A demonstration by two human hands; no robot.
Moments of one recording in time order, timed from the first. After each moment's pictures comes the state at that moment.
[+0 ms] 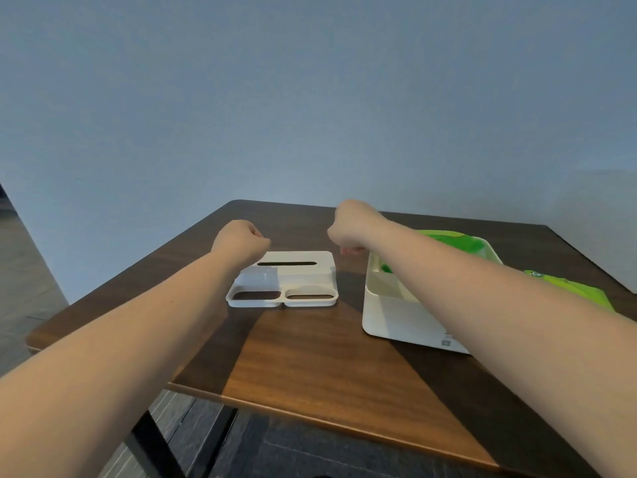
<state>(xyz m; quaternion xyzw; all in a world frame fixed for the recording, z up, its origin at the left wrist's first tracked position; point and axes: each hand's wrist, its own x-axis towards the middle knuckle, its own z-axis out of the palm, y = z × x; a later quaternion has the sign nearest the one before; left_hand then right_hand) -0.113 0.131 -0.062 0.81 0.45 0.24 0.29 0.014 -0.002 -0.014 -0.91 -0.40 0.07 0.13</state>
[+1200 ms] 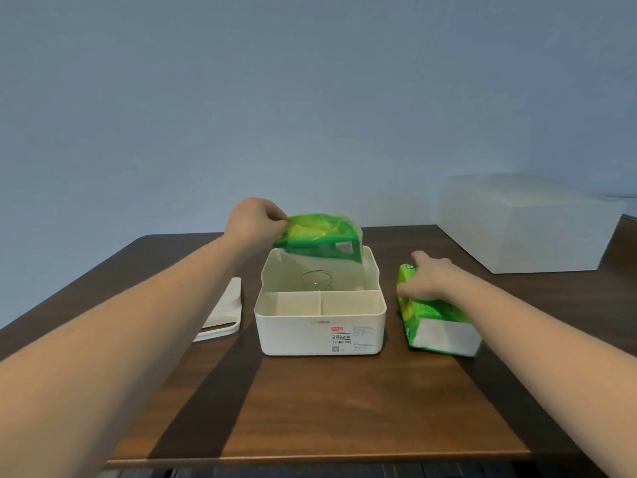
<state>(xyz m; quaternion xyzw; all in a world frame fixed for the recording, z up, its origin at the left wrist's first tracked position) 0.007 0.002 -0.001 0.88 0.24 0.30 0.29 0.131 -0.234 -0.060 -0.98 -0.12 0.11 0.12</state>
